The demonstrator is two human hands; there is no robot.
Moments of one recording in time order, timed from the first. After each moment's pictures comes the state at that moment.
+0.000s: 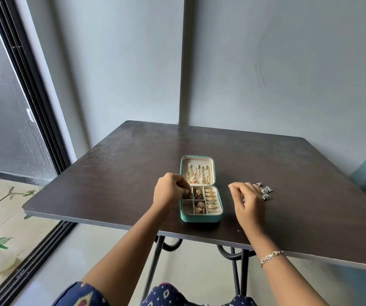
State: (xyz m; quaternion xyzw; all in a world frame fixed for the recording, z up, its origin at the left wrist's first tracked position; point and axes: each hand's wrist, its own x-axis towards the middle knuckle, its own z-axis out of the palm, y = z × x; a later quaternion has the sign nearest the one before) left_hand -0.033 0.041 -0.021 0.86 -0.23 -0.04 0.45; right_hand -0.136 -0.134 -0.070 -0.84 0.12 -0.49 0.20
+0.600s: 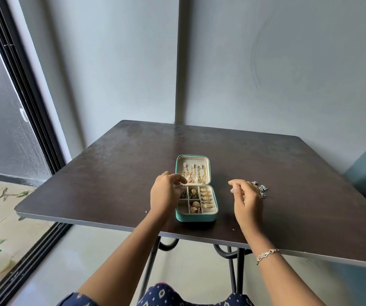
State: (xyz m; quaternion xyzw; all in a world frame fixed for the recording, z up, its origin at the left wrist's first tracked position) left_hand -0.042 0.035 -0.030 0.88 -0.23 0.08 0.41; right_hand -0.136 -0.137 -0.070 -0.81 0.13 -0.51 0.27
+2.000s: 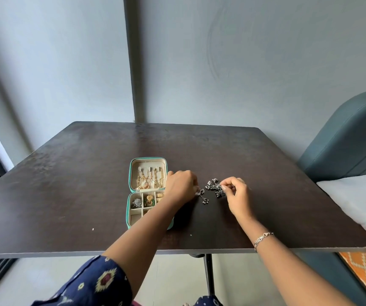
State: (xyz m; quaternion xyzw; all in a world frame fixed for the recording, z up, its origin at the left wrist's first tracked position) left_hand -0.058 -0.101 -0.022 0.89 -0.41 0.02 0.21; right_hand -0.161 -0.230 -0.078 -0.82 0.26 -0.40 0.32
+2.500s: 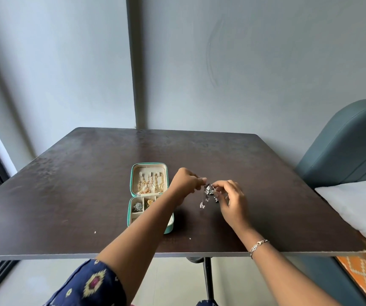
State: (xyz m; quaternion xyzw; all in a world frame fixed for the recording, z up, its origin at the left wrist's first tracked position) left_hand -0.069 -0.096 0.009 0.77 -0.29 -0.24 0.51; right_hand -0.171 -0.213 -0.069 -0.86 0.11 -0.45 0.22
